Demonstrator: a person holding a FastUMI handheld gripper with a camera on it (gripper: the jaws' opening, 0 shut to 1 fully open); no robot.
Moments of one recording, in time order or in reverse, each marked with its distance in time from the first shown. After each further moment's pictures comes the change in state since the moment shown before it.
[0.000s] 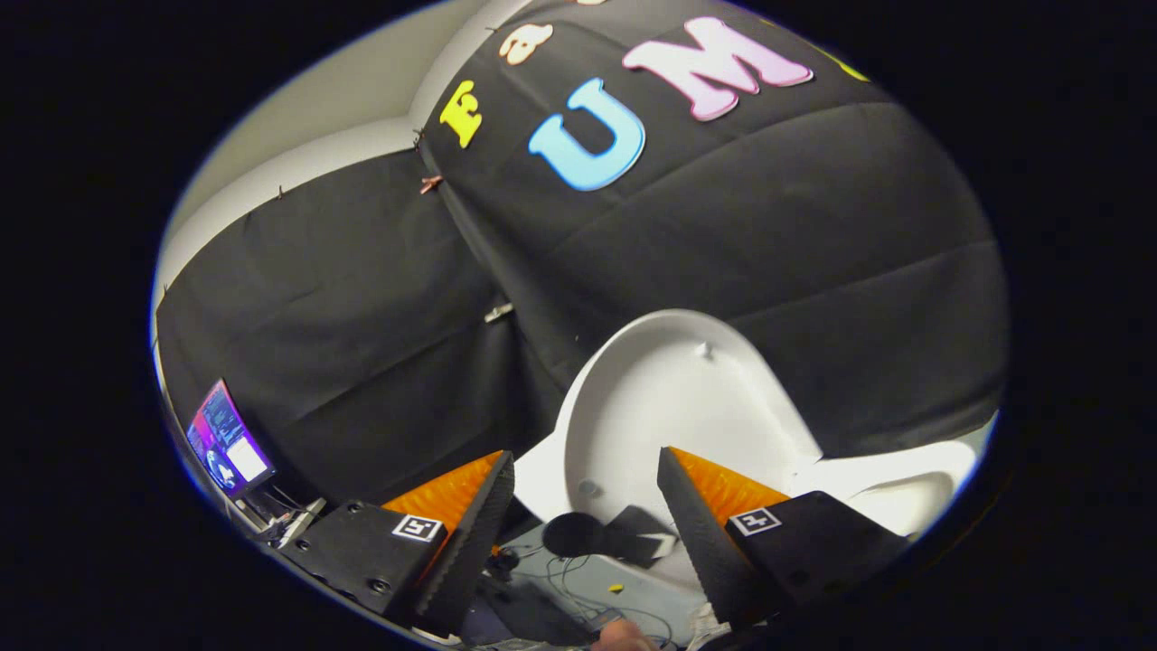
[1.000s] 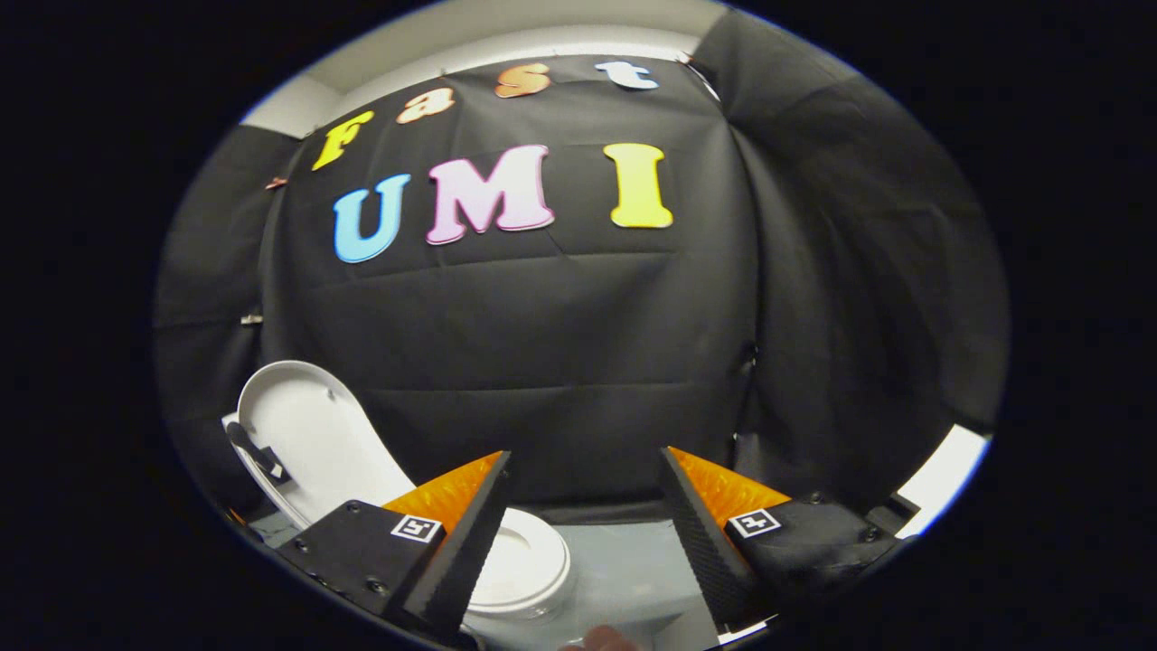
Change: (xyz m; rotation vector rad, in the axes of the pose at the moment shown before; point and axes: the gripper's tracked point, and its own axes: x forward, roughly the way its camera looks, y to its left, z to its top) arm -0.356 -0.272 0.119 -0.315 -0.292 -0.795
